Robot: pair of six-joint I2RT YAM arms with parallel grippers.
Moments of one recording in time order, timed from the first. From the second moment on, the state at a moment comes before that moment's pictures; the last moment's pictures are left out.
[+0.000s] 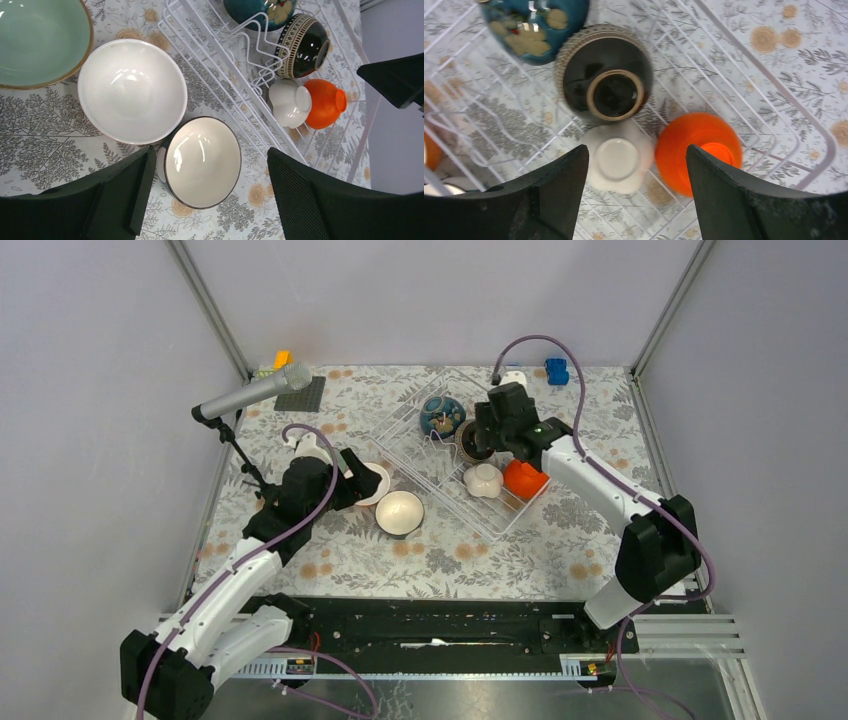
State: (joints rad) left arm -0.44 0.88 0.67 -0.28 -0.06 -0.73; right arm 0.56 1.59 1.32 -0.48 0.33 0.28
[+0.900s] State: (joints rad) left arm -0.44 0.89 0.67 -0.27 0.00 -0.71; right arm 0.42 1.76 1.18 -0.38 -0.21 0.34
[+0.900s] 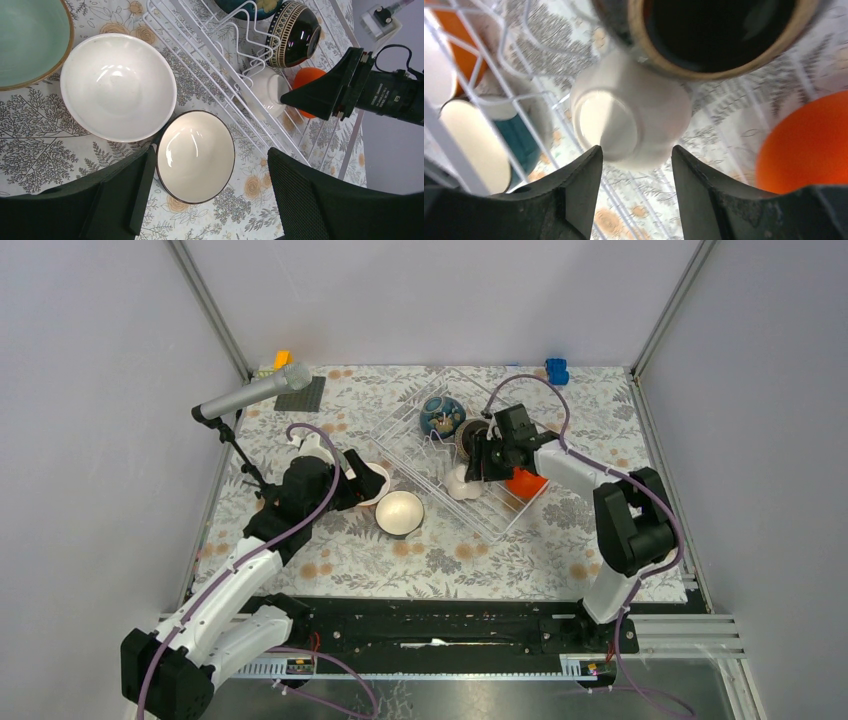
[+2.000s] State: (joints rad) left arm -0.44 0.88 0.67 -0.27 0.00 -0.70; right arm 0.43 1.76 0.99 0.02 -0.25 0.69
